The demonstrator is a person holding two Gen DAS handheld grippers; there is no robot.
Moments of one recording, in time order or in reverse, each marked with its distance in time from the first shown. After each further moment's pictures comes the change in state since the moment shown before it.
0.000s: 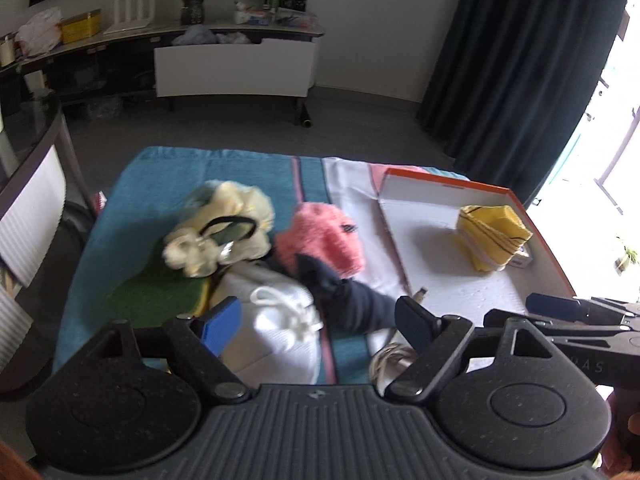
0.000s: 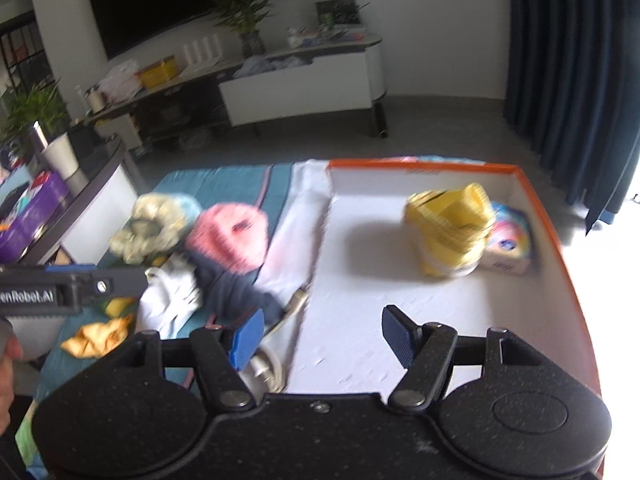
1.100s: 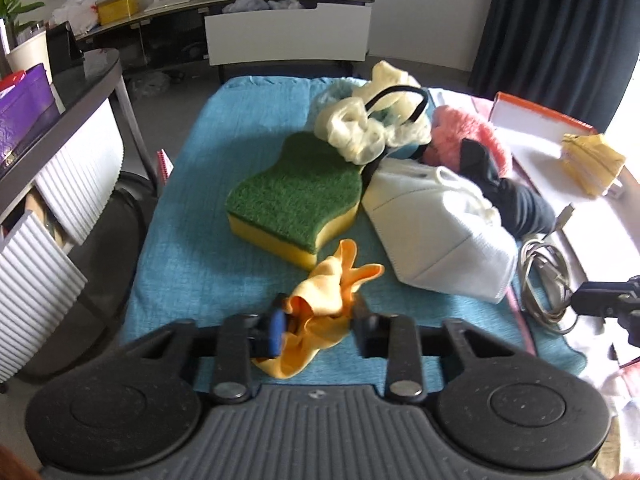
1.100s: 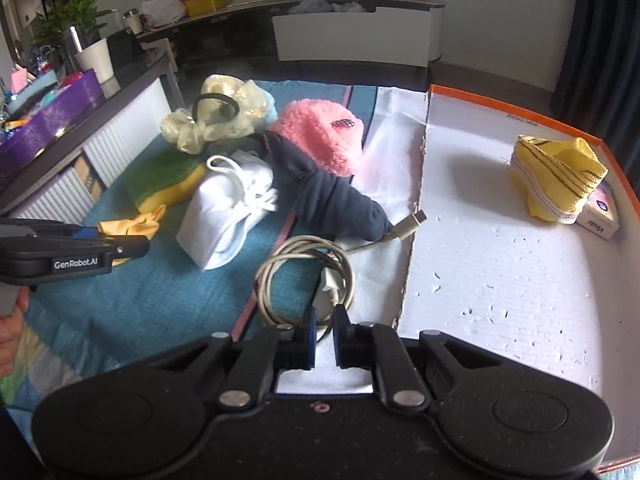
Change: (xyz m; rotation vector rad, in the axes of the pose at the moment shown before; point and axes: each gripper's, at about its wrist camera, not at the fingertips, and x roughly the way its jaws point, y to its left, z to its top) left arm 0.025 0.090 -0.059 0.035 0.056 0.127; right arm 0.039 0.070 -0.046 -0.149 0.124 0.022
